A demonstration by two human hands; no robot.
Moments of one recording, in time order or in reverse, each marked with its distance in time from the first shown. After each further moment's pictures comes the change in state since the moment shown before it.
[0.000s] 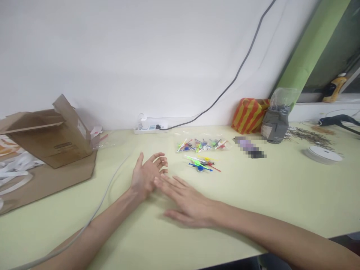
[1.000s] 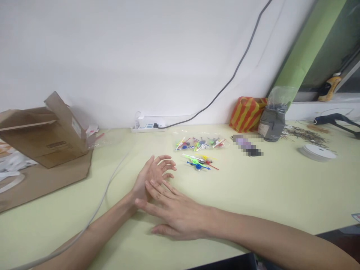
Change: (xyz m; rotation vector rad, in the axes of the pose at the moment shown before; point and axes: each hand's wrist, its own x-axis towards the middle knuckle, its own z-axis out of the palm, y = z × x) left_hand -0.005 -0.014 0.004 0.128 -0.152 -0.078; right_hand 0.013 -0.023 0.013 -0.158 -0.047 -0.084
